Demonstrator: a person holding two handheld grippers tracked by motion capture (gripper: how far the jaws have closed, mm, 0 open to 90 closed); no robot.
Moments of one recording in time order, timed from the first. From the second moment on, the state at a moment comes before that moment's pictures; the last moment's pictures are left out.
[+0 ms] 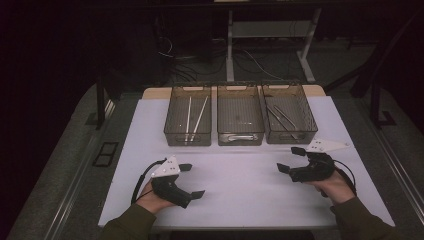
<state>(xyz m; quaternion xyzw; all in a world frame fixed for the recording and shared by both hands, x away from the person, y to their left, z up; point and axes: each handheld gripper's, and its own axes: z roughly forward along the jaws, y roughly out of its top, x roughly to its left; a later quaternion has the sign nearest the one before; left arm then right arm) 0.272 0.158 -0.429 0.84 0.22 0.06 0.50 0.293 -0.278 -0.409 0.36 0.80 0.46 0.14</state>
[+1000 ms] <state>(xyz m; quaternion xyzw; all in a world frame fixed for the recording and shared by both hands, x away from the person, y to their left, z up) 0.272 0.157 -0.429 0.84 0.23 0.06 0.50 0.261 -0.298 -0.438 0.37 0.80 0.46 0.14</state>
